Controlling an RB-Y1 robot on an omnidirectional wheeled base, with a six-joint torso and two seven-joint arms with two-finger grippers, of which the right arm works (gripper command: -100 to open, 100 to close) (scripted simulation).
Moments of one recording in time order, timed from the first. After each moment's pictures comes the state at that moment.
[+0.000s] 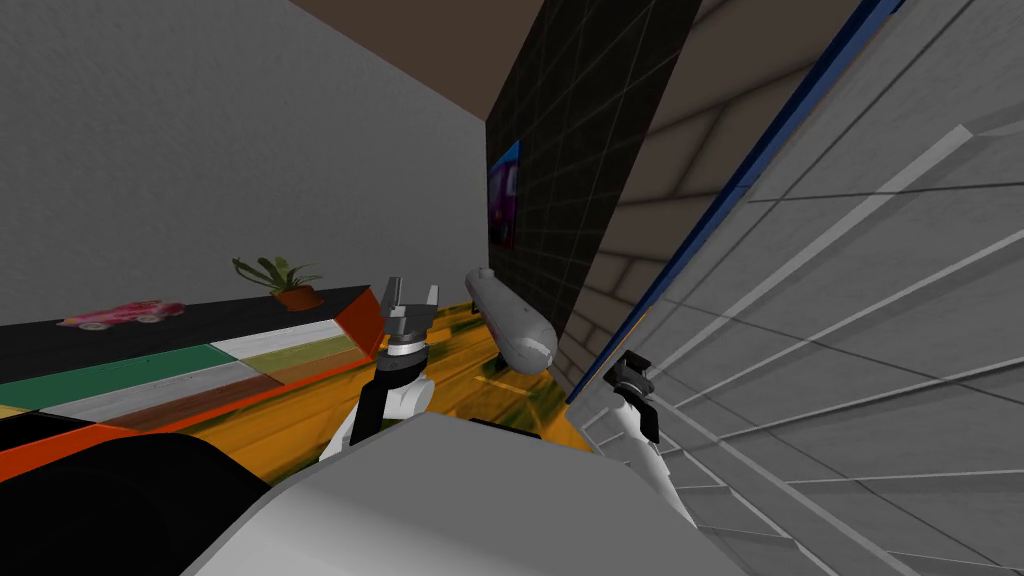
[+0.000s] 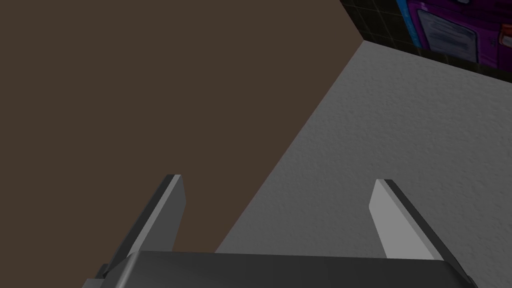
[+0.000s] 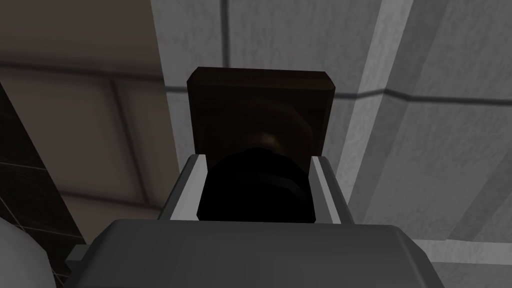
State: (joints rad) arm -0.10 -0.24 -0.38 -1.02 -0.88 -0.46 -0.91
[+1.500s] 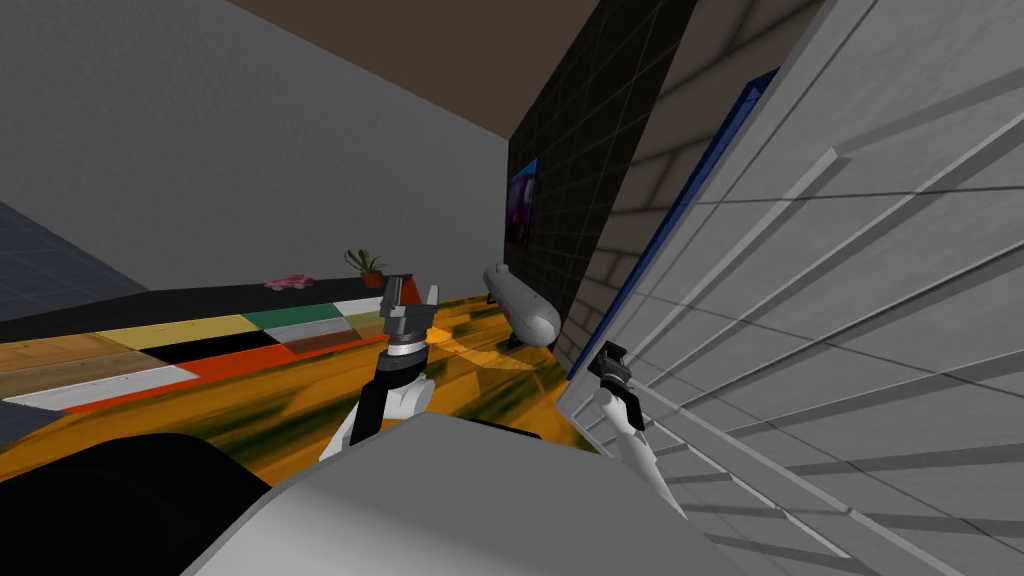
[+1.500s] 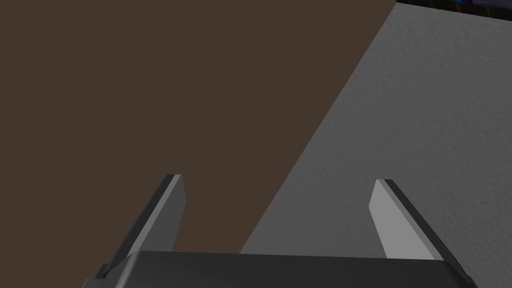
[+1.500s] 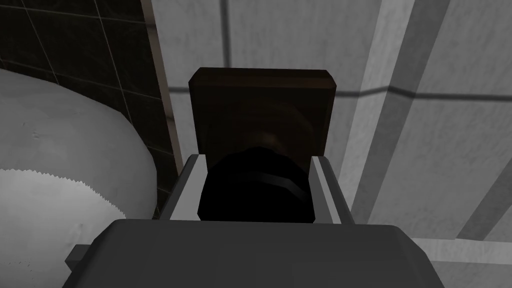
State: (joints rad) arm -0.09 -0.25 -0.23 -1.07 -0.86 -0.42 -0.98
